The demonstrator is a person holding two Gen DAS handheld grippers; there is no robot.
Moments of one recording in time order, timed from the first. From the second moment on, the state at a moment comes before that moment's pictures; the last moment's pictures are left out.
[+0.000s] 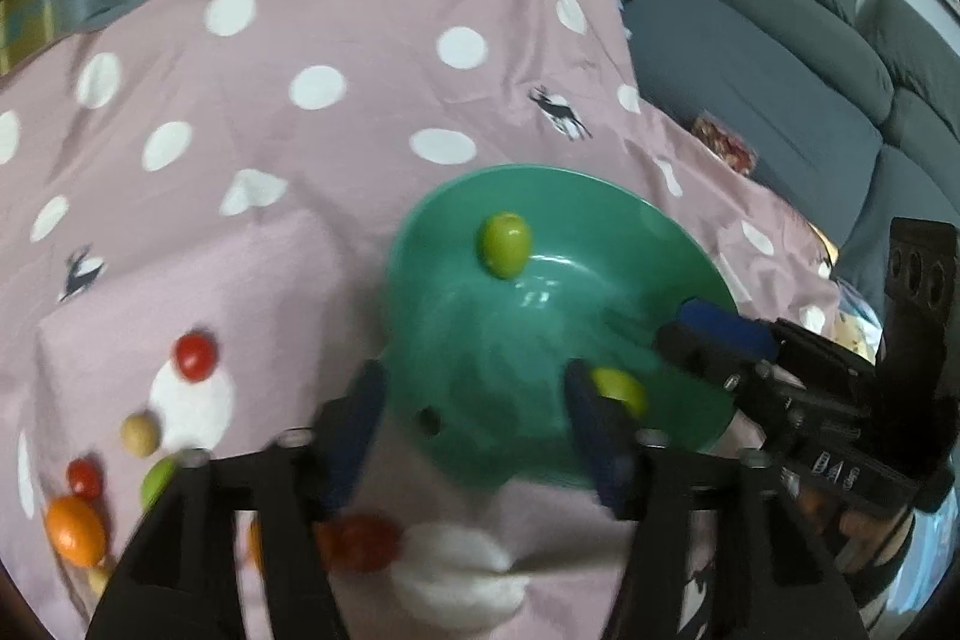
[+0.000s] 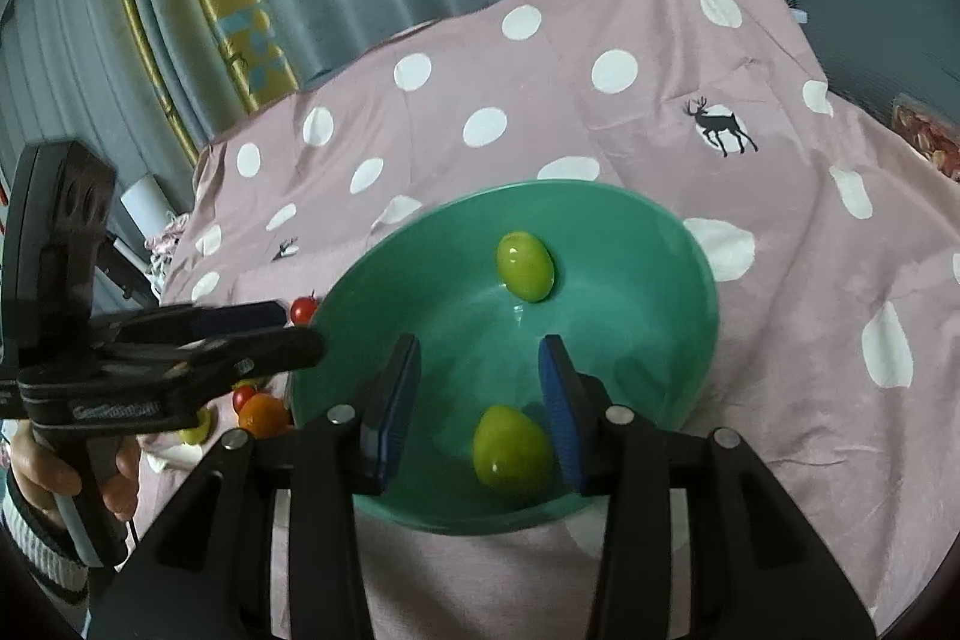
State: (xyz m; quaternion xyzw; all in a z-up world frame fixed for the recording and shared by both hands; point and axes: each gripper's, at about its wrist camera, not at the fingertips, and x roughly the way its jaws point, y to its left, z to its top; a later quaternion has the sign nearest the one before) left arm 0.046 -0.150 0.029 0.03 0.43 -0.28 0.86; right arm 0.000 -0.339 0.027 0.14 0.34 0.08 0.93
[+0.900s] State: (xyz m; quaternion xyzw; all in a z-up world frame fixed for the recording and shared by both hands) left arm -0.063 0.049 -0.004 -0.03 0.43 -0.05 0.90; right arm -0.041 -0.224 0.029 0.14 0.33 0.26 0.90
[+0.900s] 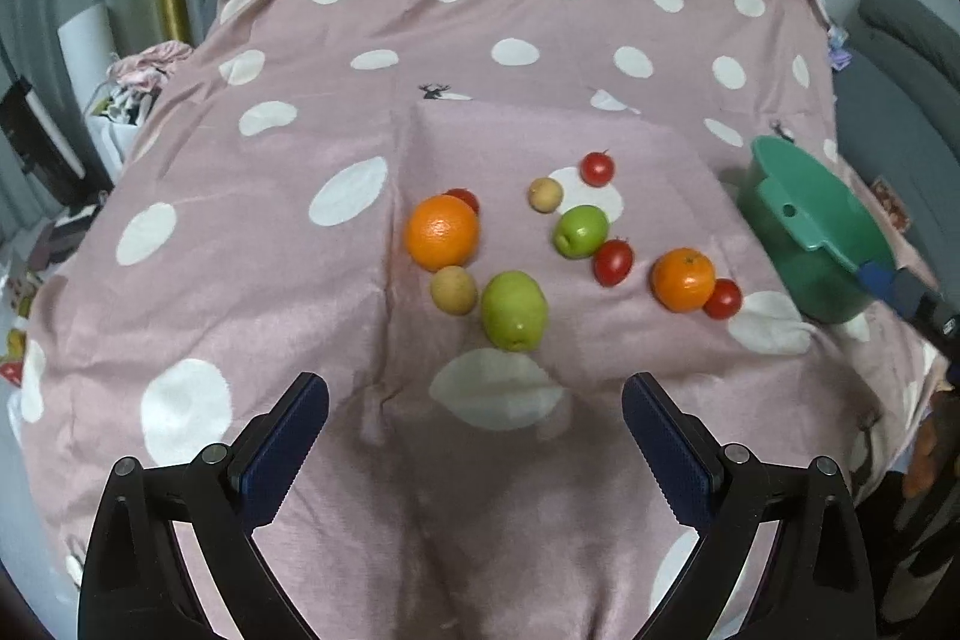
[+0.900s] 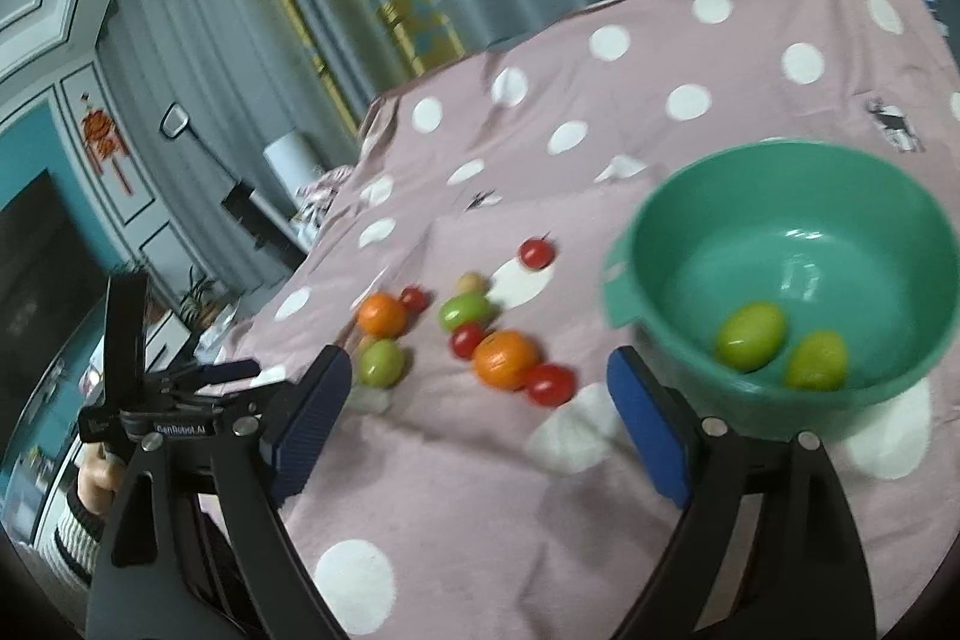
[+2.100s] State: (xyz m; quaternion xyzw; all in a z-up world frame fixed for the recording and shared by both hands) left arm 0.011 0.037 -0.055 -0.09 0.49 -0.14 0.86; right arm -0.003 -0.167 0.002 0.08 0.39 0.25 0.88
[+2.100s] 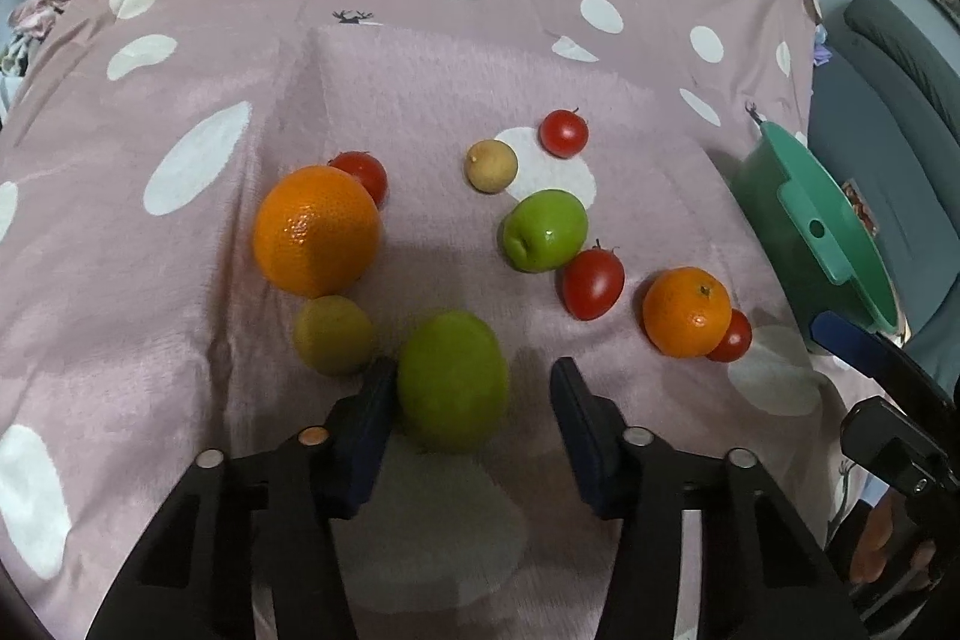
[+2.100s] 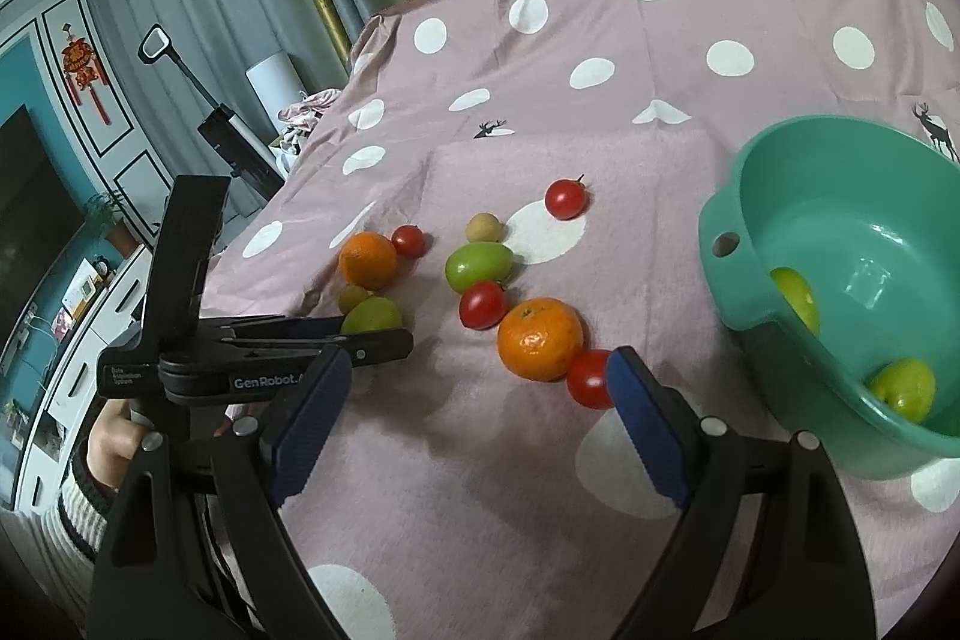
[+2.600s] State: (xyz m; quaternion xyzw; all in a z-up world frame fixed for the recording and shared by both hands) left arm 0.005 0.056 -0.048 -0.10 0.46 -0.18 0.87; right arm 0.033 -0.131 0.003 0.02 0.42 0.25 0.87
